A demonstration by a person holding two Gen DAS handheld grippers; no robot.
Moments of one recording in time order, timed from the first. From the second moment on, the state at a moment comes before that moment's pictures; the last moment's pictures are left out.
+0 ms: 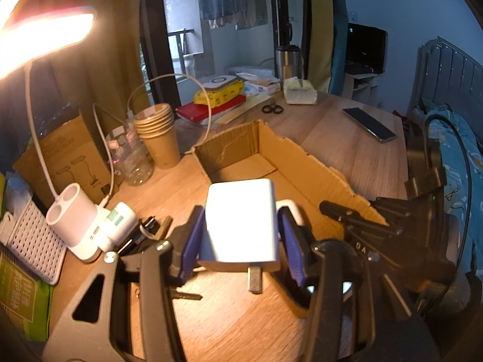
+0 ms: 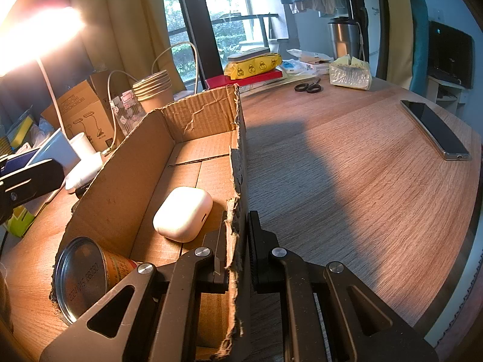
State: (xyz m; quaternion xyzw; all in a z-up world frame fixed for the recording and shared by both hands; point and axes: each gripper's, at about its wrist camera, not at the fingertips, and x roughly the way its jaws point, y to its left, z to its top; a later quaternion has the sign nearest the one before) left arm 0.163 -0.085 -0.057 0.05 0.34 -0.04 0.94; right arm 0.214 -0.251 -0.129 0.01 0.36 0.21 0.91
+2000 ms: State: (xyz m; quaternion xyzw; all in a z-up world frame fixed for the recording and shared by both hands) left arm 0.201 -0.125 -0.092 0.09 0.38 -0.08 0.92; right arm 0.213 -0.246 -0.131 0.01 0.36 0.21 0.91
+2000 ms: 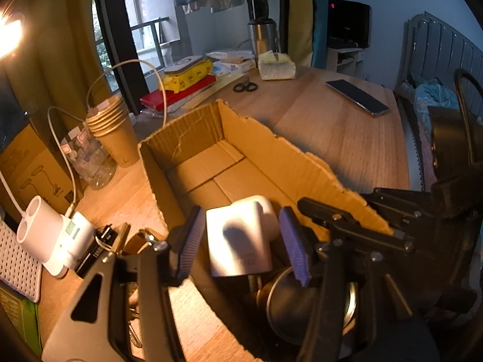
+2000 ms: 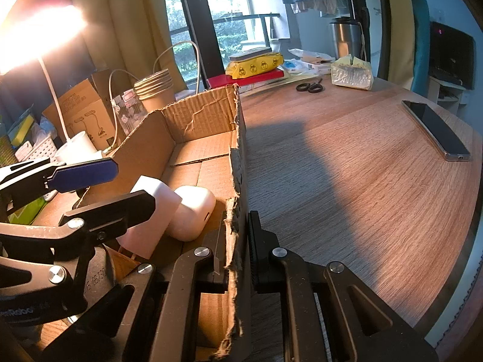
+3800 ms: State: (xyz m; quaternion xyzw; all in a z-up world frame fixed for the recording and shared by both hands) left arm 0.156 0.010 -0.109 0.03 0.40 0.06 0.91; right arm 0.213 -0.245 -0.131 0.01 0.36 0.21 0.91
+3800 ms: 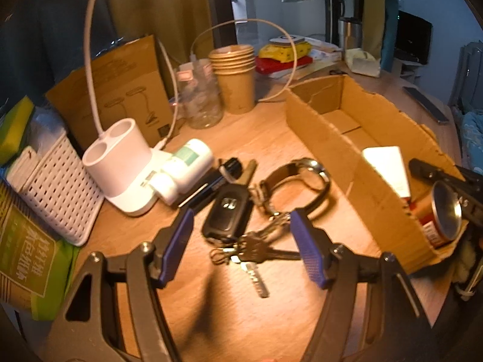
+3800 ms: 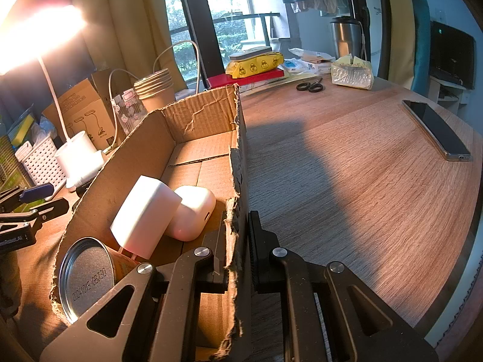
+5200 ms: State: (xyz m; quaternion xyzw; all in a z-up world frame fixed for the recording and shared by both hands) left arm 0.195 0.027 -0.150 0.05 0.45 0.01 0.89; right arm 0.214 -0.245 -0.131 0.01 0.36 0.21 0.91
